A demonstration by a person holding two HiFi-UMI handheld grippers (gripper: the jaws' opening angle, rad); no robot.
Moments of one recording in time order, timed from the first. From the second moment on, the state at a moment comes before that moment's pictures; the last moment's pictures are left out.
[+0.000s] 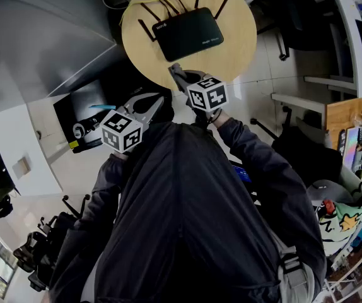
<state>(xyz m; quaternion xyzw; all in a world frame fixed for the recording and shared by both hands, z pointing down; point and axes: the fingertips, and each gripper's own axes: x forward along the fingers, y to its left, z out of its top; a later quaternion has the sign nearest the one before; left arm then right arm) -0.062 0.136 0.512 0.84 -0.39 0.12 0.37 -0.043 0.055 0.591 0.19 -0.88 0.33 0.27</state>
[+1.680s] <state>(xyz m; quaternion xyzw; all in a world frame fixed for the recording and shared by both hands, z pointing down) -0.112 0.088 0.514 0.88 -0.27 0.13 0.36 -0.105 0.030 0.673 0.27 -0.83 0.35 0.34</state>
